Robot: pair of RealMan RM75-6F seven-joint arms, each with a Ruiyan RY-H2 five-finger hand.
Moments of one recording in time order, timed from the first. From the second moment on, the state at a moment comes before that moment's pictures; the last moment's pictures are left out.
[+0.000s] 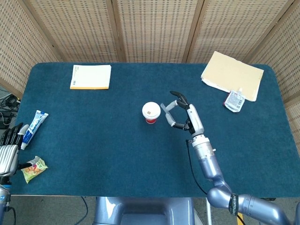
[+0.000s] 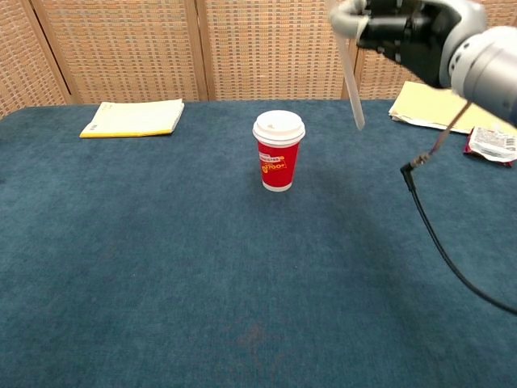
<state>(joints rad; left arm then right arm) -0.13 -1.26 -0.08 -1.45 1.43 1.42 -0.02 0.58 -1.62 0.58 -1.65 -1.16 1.01 0.51</state>
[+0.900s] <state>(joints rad) -0.19 -1.33 -0.13 -1.35 1.33 1.34 0.00 0.78 -1.67 0.68 -1.44 -1.08 0.94 0.76</state>
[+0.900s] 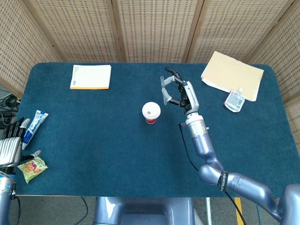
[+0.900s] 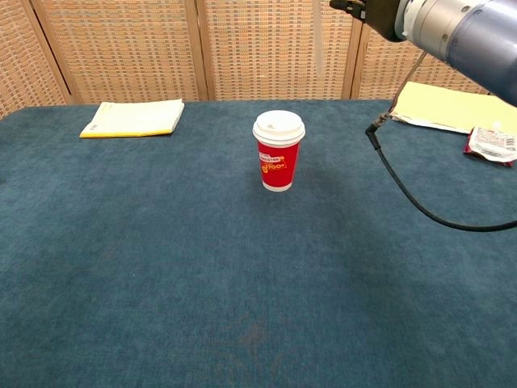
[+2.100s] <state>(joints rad) -0.20 -1.38 -0.13 -1.27 1.33 1.34 -0.03 0.86 -1.80 0.66 -1.34 -1.02 0.92 0.88</state>
